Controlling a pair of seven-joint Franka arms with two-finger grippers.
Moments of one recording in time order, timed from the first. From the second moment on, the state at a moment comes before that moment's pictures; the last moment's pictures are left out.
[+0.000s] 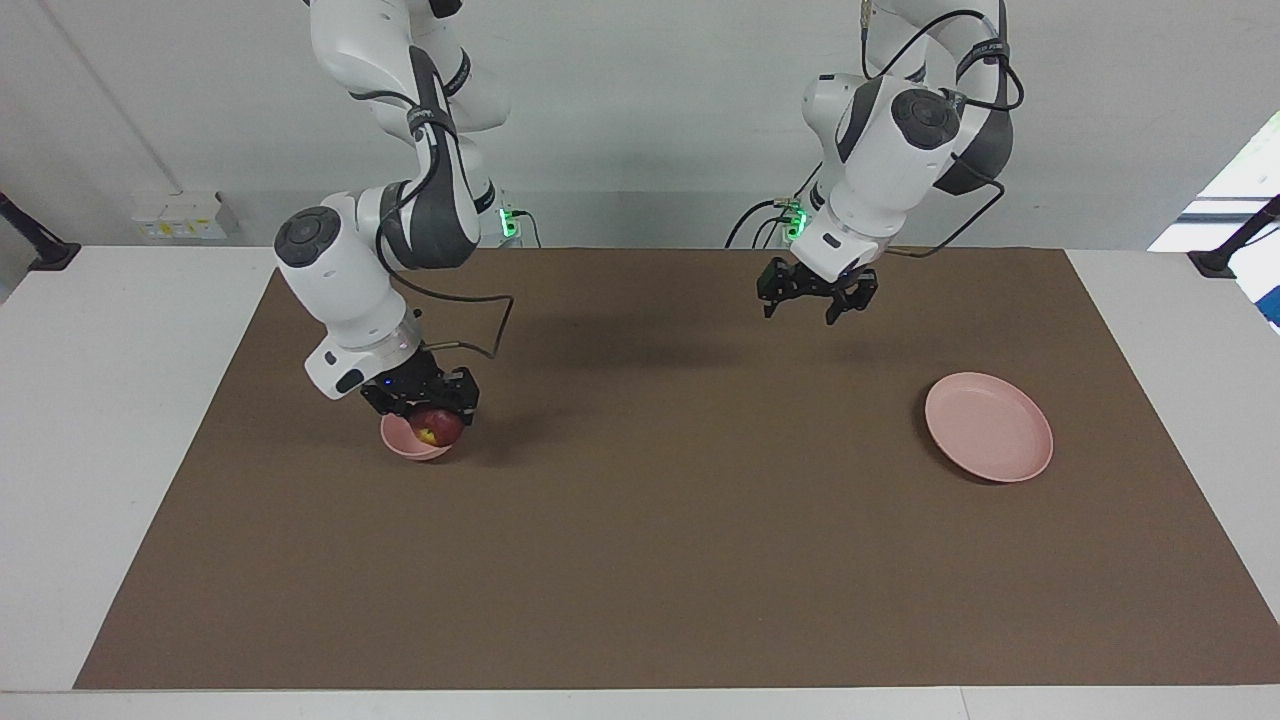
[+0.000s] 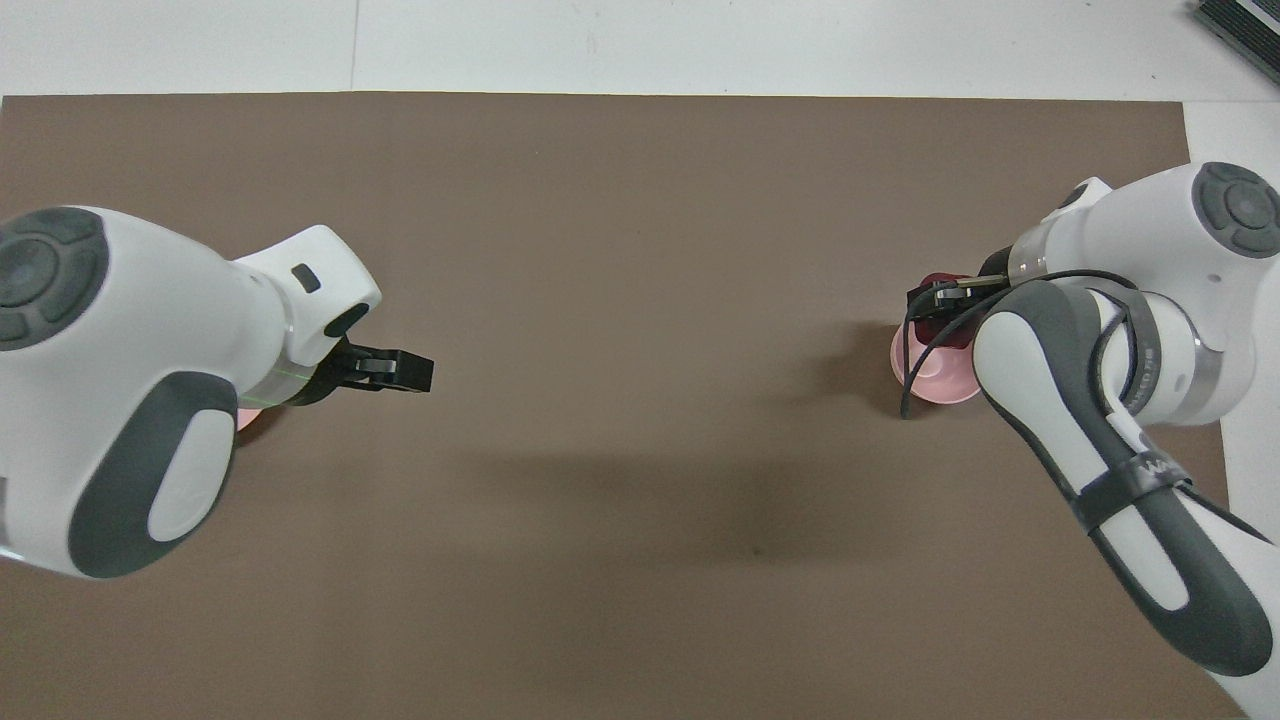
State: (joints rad) left arm -0.26 -0.04 -0.05 -1.87 -0.08 1.87 -0.13; right arm 0.08 0.24 -0.06 -1.87 0.14 2.13 -0.11
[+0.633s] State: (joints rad) left arm -0.02 -0.06 -0.04 -1.49 -0.07 1.45 0.14; right arm 0.08 0.24 -0.06 -1.92 0.13 2.13 -0.14
